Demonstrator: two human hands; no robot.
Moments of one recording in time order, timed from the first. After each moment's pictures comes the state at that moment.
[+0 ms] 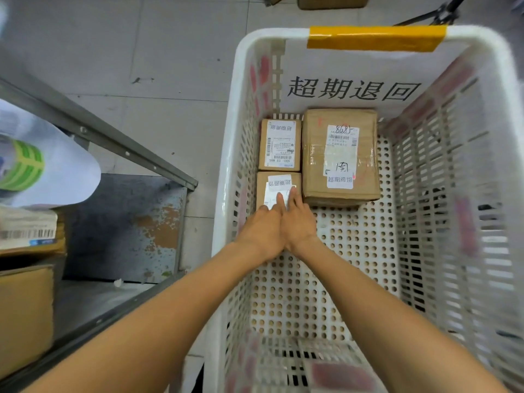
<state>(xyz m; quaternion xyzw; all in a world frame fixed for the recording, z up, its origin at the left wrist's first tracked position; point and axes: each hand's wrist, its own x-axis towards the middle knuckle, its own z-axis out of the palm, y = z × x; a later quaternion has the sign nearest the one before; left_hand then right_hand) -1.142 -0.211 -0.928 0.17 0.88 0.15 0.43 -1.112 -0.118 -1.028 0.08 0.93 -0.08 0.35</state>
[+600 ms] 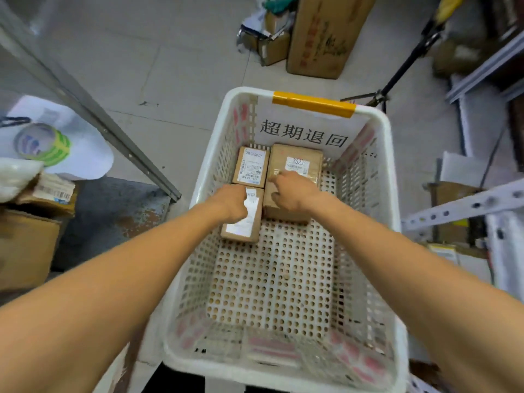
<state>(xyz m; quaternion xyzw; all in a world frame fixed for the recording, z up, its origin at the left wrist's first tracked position) -1.139 -0.194 -0.827 0.15 0.90 0.11 0.40 -1.122 -0.036 -0.841 -0.02 0.96 -0.10 0.27</state>
